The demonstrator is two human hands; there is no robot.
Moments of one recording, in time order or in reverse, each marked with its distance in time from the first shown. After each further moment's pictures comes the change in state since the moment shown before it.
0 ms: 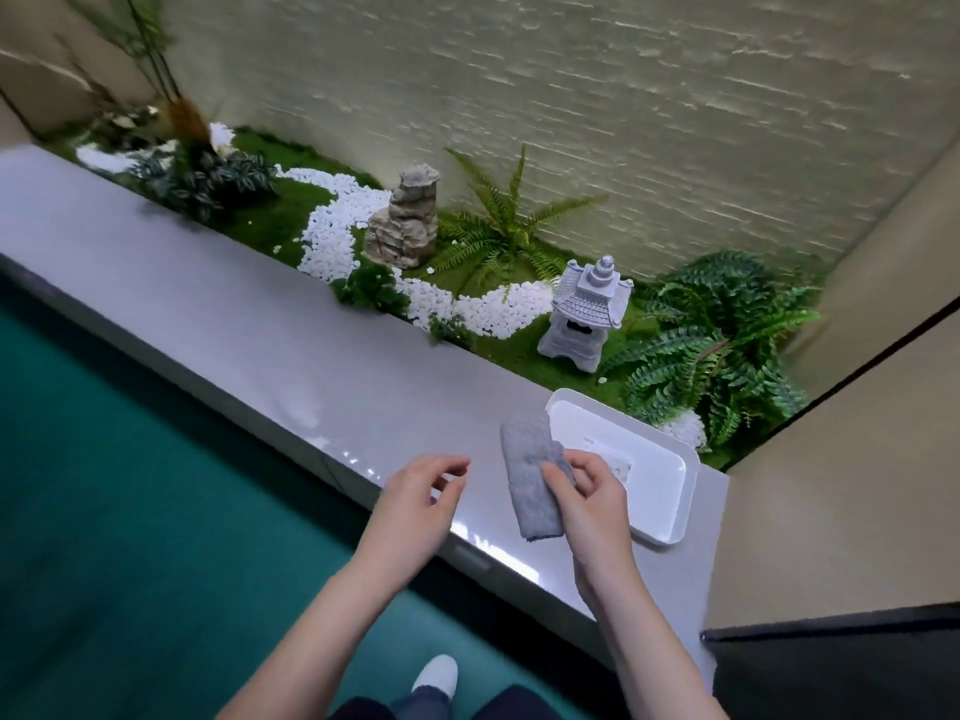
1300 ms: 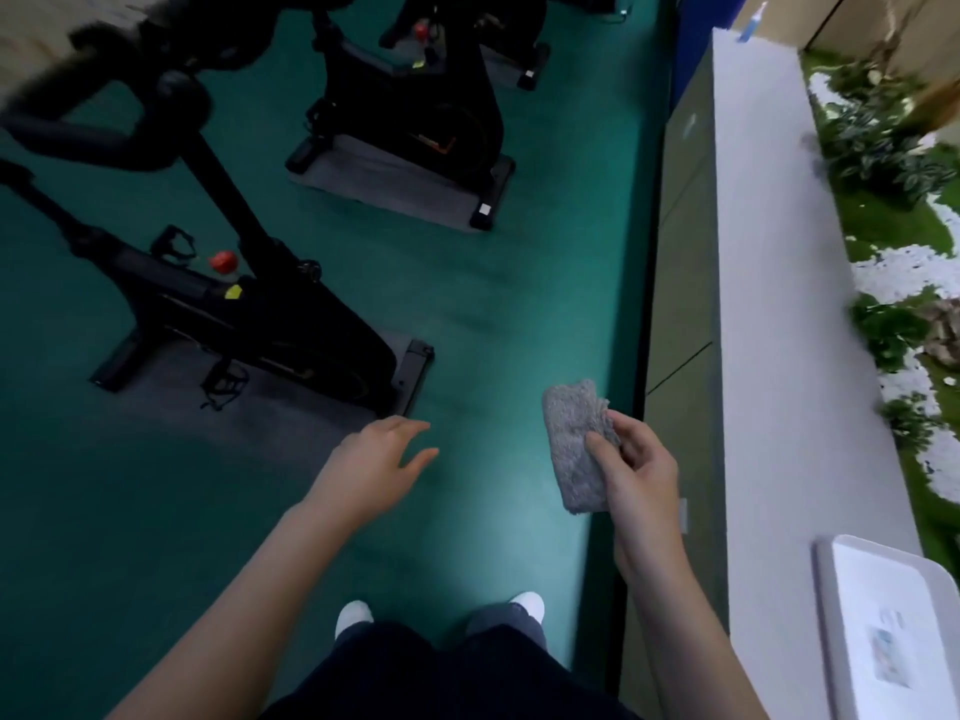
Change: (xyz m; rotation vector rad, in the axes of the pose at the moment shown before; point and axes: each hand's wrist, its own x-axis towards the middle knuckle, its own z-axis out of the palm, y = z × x) left_hand -0.539 -0.039 0.067 0.218 0.598 -0.997; right_hand -0.313 0.083 -0.029 -0.424 -1.140 0.011
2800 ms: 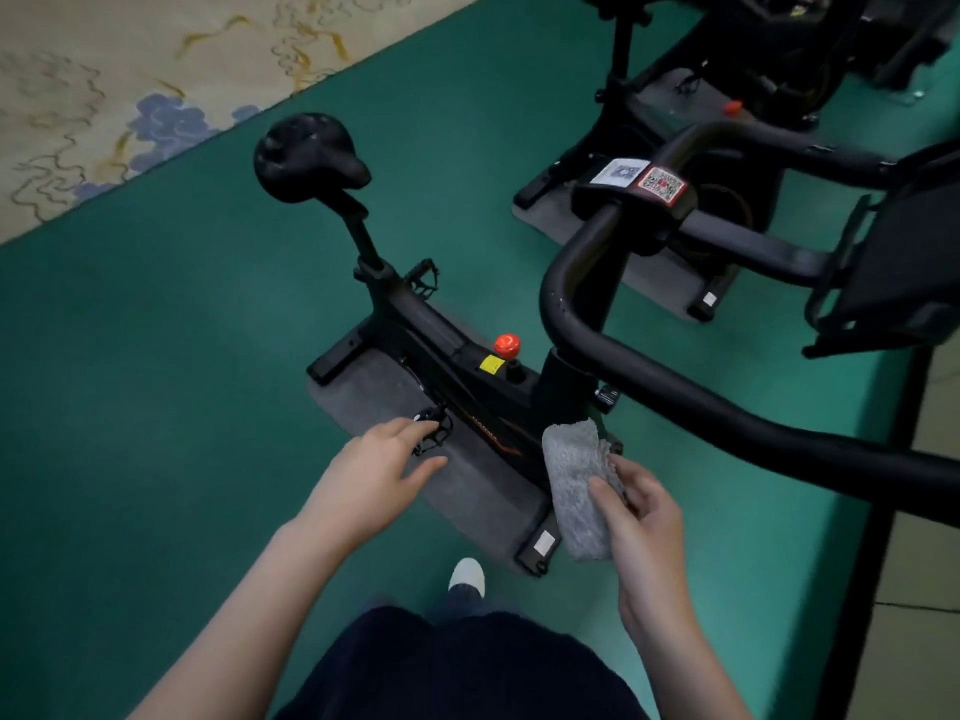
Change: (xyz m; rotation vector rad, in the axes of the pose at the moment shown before) left_hand 0.023 -0.422 -0.228 -0.133 0.195 -0.300; right_hand -0.016 0.013 0.503 -0.183 -0.366 0.026
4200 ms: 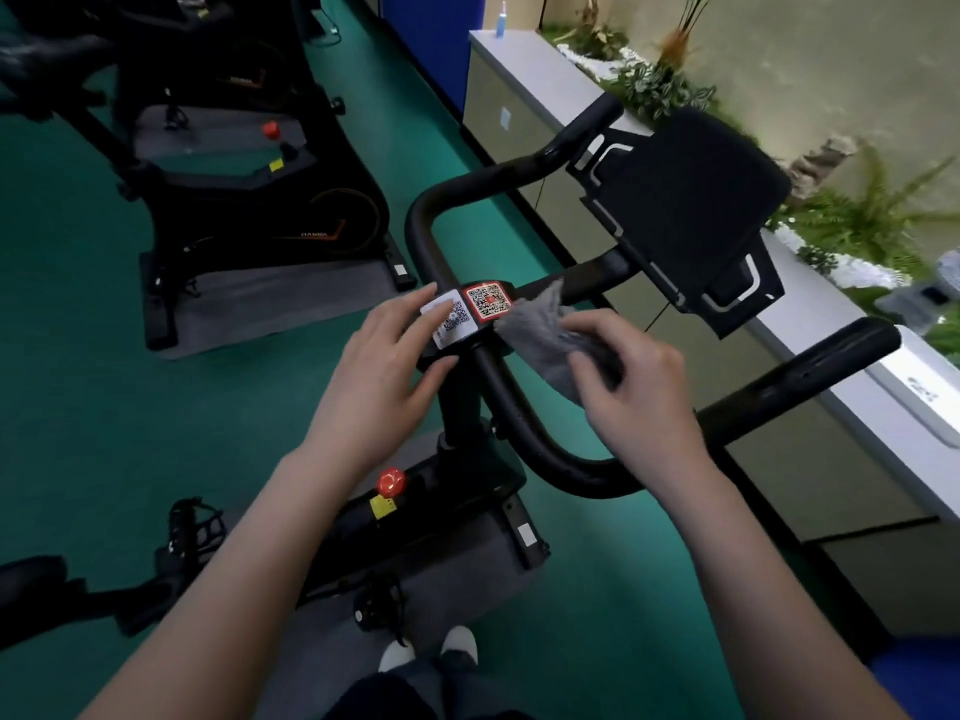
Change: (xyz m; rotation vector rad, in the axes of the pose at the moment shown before) left_hand 0.318 0.095 -0.147 -0.115 -0.094 1.285; right_hand 0.081 -0.193 0.134 -0.731 0.856 -0.362
